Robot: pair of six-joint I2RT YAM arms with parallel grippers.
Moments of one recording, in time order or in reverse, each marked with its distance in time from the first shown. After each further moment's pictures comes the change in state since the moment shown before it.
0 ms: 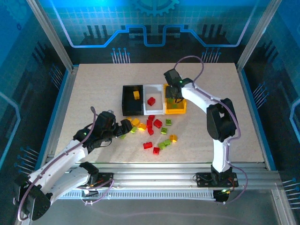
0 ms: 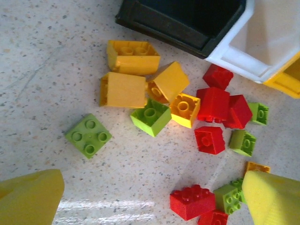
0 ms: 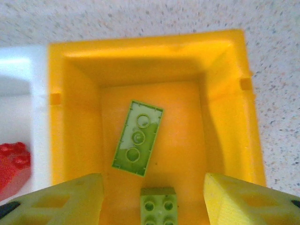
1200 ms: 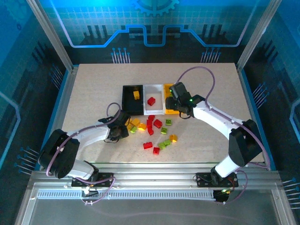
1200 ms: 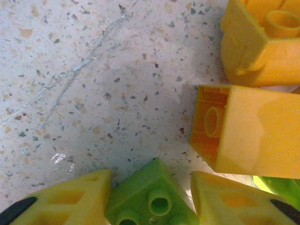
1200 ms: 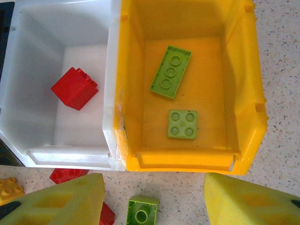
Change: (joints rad) left arm 0.014 0.535 0.024 0.123 -0.133 0.049; right arm 0.097 -0.398 -0.421 0.156 -0.058 0.042
